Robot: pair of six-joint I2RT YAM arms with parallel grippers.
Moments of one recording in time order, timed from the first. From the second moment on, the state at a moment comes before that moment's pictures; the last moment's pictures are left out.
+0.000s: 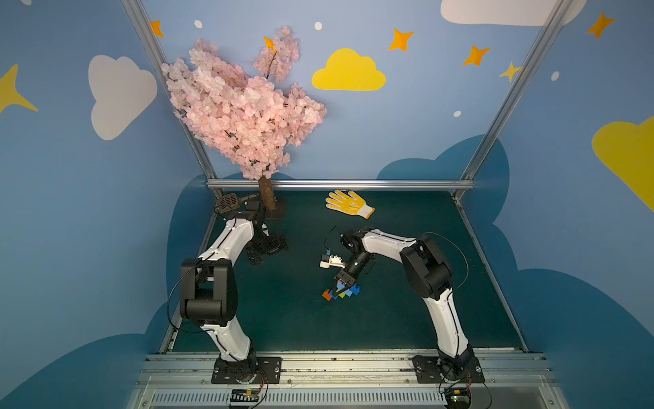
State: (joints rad) left arm -0.01 1.74 1.34 -1.01 0.24 -0.41; right arm 0.70 2.26 1.63 -1.09 -0.91 -0.53
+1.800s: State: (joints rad) left arm -0.01 1.74 1.34 -1.01 0.24 -0.41; right arm 0.61 1.76 1.47 -0.85 -0.24 -0.01
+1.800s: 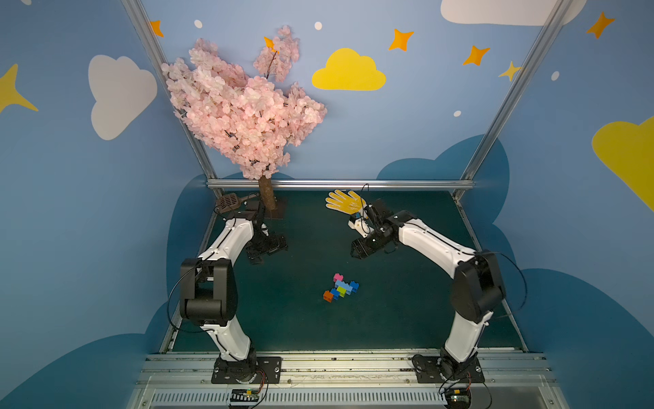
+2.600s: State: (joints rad) left arm -0.01 1.74 1.34 -1.01 0.23 -0.41; right arm 0.78 1.84 1.23 -0.86 -0.22 0.10
